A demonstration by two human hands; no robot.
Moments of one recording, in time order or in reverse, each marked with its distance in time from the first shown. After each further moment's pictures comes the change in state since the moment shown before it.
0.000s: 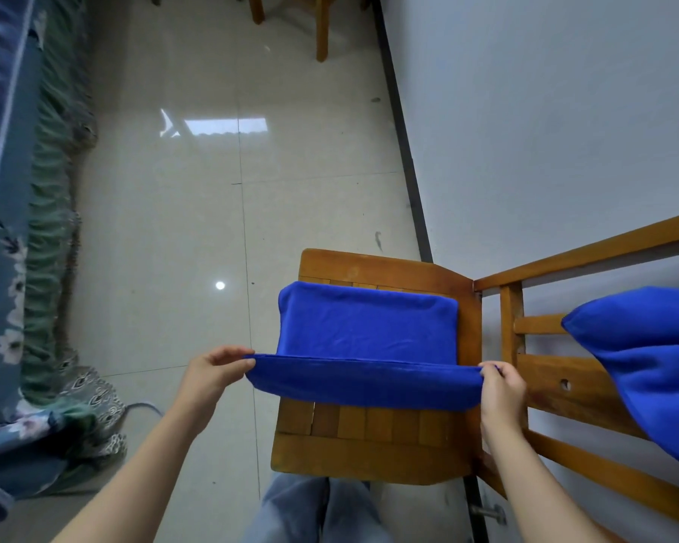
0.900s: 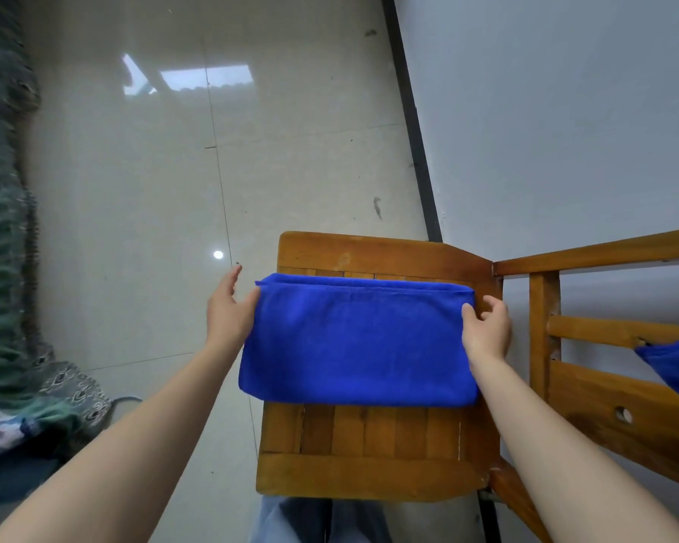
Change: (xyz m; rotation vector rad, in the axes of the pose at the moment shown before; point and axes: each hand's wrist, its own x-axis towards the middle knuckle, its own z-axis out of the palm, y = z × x) left_hand 0.126 0.016 0.078 0.303 0.208 0.103; right_hand 0.099 -0.006 0.078 -0.329 0.030 -0.039
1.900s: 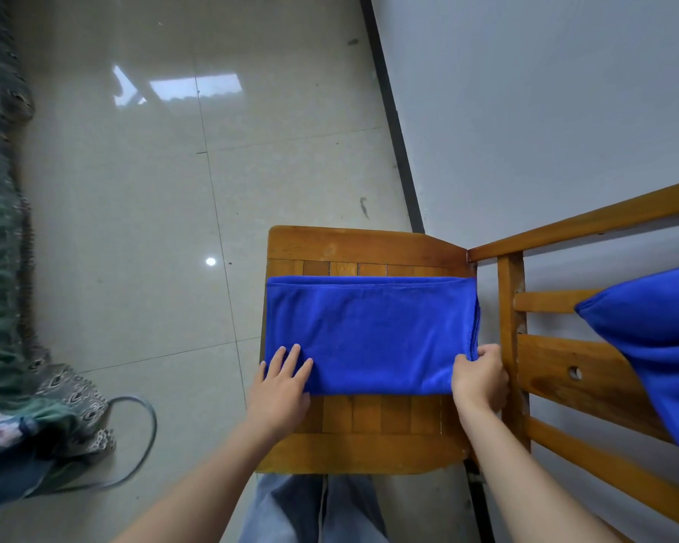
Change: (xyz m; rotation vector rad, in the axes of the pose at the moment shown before) left_hand -0.114 -0.056 0.034 1.105 -0.529 0.395; right_hand -0.063 0.050 -0.034 -0.190 0.126 0.118
